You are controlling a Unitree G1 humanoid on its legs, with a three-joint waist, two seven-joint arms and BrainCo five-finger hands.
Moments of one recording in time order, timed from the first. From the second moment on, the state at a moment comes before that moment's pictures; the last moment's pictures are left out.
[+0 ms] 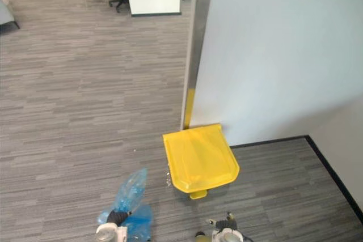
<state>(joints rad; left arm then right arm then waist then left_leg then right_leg) 0.08 0.04 0.02 0.93 0.02 -0.05 0.13 0.06 0.00 -0.27 0.97 -0.10 0.01 -0.20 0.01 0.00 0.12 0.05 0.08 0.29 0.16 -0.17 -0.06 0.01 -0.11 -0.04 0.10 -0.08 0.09</state>
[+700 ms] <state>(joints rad) 0.05 0.04 0.10 0.92 0.00 -0.06 0.14 -0.01 0.00 -0.27 0.91 -0.08 0.02 -0.21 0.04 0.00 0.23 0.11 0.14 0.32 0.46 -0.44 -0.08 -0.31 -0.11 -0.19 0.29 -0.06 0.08</state>
